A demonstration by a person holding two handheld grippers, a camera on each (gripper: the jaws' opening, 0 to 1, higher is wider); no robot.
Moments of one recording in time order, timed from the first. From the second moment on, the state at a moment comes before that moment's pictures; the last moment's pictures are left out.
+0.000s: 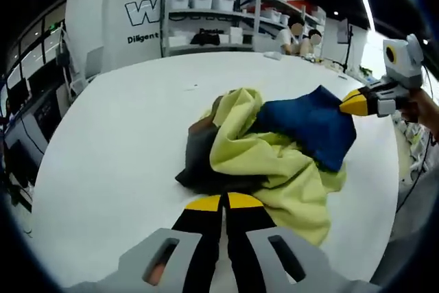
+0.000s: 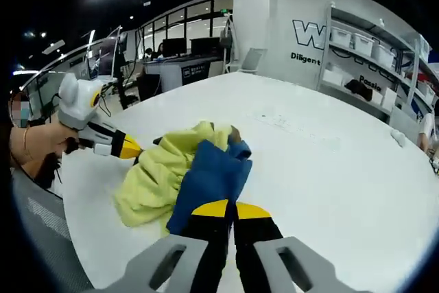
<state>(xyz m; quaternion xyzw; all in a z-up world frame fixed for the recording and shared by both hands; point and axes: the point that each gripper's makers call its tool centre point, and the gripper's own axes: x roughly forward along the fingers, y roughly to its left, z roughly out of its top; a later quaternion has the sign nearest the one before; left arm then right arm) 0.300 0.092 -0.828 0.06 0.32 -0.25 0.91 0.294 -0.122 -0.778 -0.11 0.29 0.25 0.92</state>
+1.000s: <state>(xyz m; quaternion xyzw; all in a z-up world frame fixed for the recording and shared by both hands) 0.295 0.189 -0.824 0.09 0.34 -0.17 0.92 0.314 -0.260 -0.802 -0.14 0.36 0.09 0.92</state>
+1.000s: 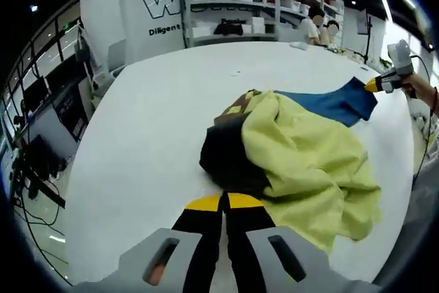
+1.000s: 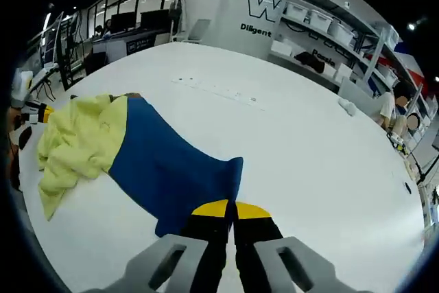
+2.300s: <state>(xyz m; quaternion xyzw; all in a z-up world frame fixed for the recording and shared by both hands) 0.364 0.280 -0.828 0.16 0.39 -0.08 0.90 0.325 -0.340 -0.828 -0.05 0.39 0.00 0.92</state>
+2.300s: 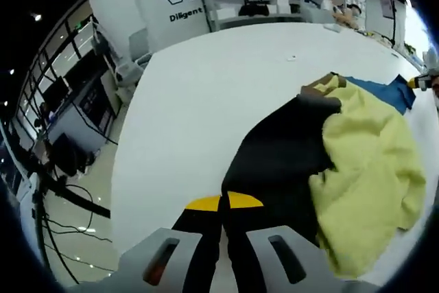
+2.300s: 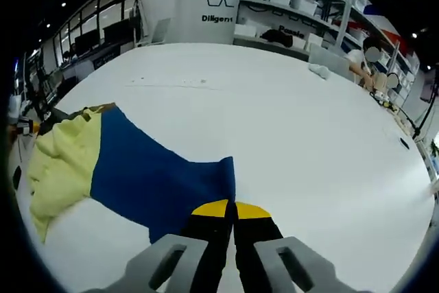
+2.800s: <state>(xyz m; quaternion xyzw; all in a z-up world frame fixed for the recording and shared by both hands) 0.396 0.314 -0.844 0.25 0.42 -0.04 0.87 0.334 -0.358 -0.848 -0.02 0.40 -0.02 0.92</state>
